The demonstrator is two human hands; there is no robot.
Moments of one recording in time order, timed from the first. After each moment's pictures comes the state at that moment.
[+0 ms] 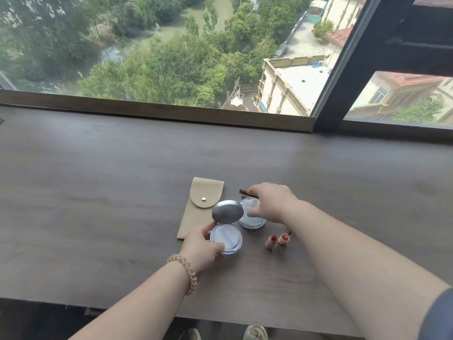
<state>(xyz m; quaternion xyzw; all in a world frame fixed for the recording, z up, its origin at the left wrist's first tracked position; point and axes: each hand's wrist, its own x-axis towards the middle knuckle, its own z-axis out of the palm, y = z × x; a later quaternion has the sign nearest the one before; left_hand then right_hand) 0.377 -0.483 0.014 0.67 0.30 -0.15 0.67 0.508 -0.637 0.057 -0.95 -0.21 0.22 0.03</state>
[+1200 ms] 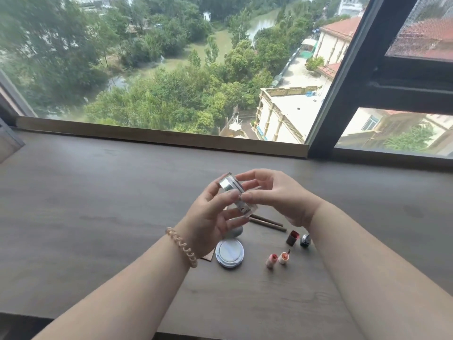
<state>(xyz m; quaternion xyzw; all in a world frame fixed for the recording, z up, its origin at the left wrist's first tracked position) 0.407 -0.471 0.131 0.46 0.03 -0.13 0.88 0.478 -0.635 0.167 -0.76 -0.20 0.28 0.55</state>
